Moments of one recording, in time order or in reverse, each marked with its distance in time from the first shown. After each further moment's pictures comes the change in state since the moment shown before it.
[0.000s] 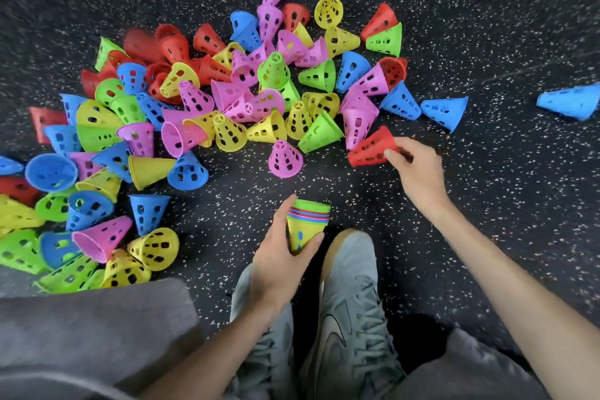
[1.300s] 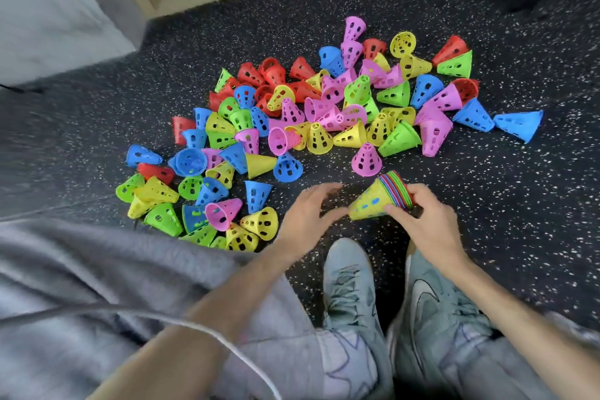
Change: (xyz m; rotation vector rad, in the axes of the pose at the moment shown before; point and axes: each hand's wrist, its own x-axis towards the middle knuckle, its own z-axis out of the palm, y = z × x) left_hand 0.015 -0.018 -0.135 0.261 -0.131 0.282; right_hand -0.139 -0.079 0.071 -0.025 -0.096 -0.079
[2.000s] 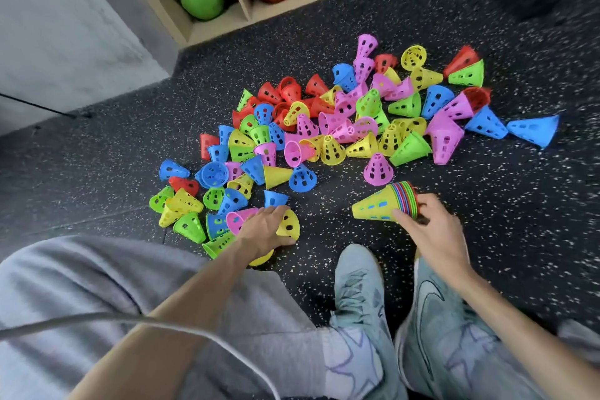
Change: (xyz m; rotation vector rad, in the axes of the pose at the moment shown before) left_hand -0.012 -0.080 -0.066 0.629 -0.260 -0.252; right_hand -0.013 -0.012 -0.007 0.143 0.015 0.021
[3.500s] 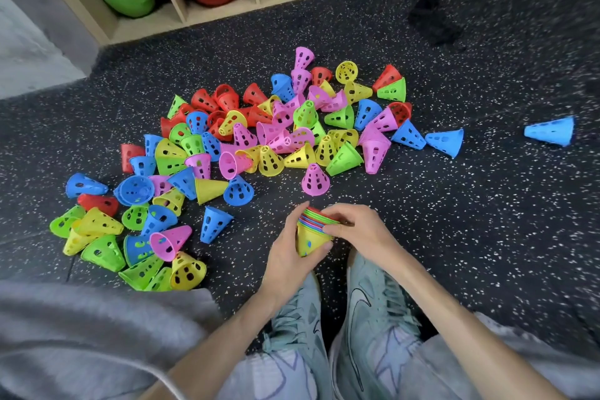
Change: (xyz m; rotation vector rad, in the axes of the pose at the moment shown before) left_hand -0.021 0.176 0.041 -0.962 0.382 0.277; right_hand 0.036 0.001 -0.013 0.152 -0.399 -0.042
